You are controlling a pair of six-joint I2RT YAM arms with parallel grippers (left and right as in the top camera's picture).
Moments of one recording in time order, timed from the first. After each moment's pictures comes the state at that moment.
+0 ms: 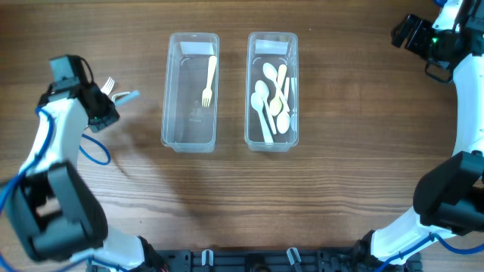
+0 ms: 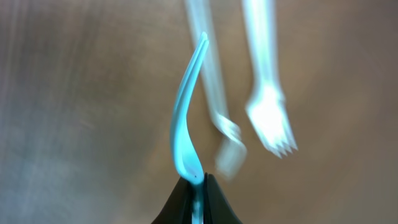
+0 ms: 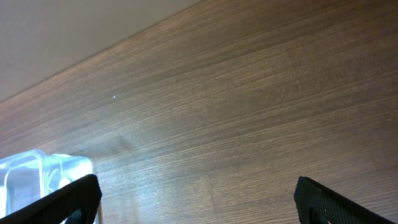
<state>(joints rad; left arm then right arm) 0.30 1.72 1.18 -0.60 0.00 -1.81 -0.30 1.85 1.72 -0.78 -0.22 0.14</state>
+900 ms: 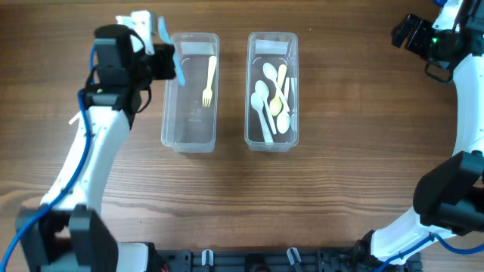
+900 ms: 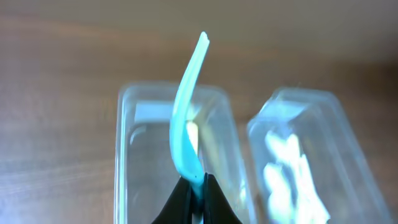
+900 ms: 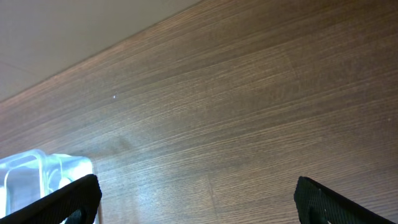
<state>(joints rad) -0.05 1.58 1.19 -0.25 0.31 -0.18 -0.30 1.85 1.72 -0.78 -0.22 0.14</state>
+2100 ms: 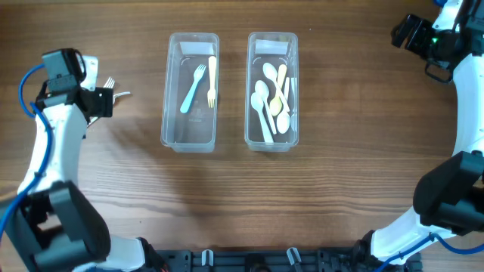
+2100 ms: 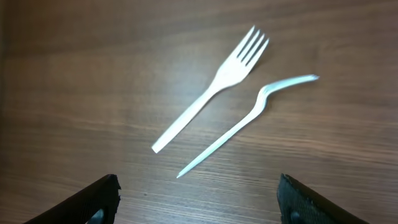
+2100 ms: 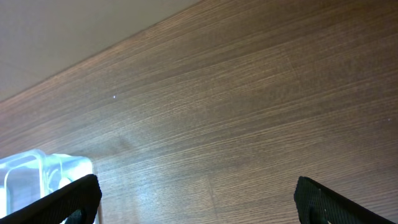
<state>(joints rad) 0.29 1.66 1.18 -0.57 -0.19 0.35 -0.30 1.85 1.72 -0.78 -0.22 0.14</state>
